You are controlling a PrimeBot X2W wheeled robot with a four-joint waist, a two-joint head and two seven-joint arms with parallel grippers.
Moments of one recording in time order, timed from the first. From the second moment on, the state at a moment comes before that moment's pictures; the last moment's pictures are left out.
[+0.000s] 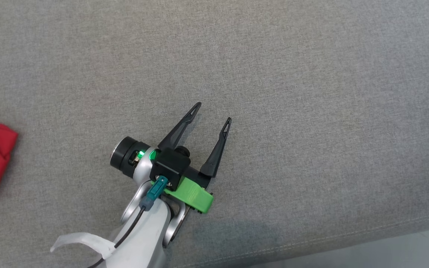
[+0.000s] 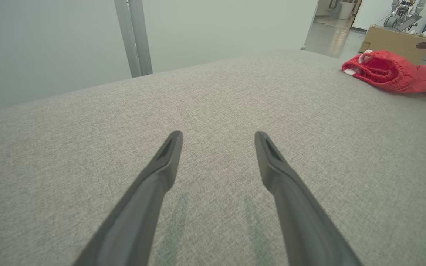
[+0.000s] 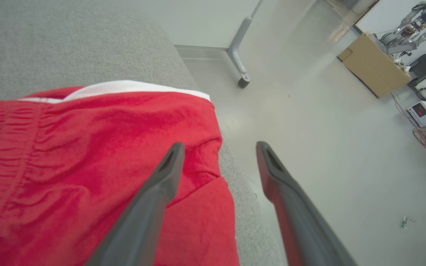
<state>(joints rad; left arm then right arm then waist) -0.42 0.05 -0.52 0.27 -0.11 -0.07 -0.26 -0.95 -0.68 -0.19 1.29 0.04 0.13 -0.22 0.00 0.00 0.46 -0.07</state>
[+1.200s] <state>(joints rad) -0.16 0.05 -0.13 0.44 -0.13 0.02 -0.26 -0.31 -0.11 0.01 0.55 0.09 0.13 -0.26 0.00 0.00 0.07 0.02</state>
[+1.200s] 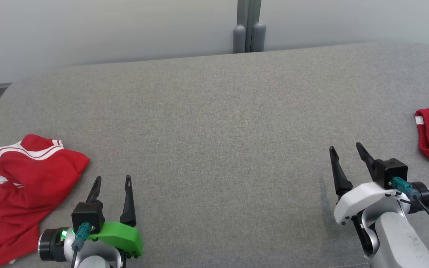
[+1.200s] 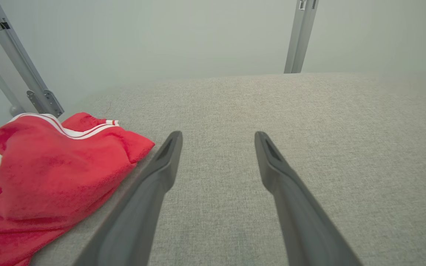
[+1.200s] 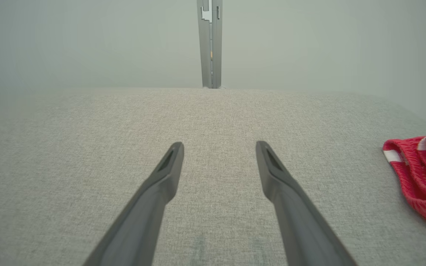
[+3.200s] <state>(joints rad) -0.21 0.09 0.05 0.61 -0.13 -0.10 -0.26 -0.20 -0.05 0.11 0.42 0.09 0.13 -0.26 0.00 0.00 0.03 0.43</state>
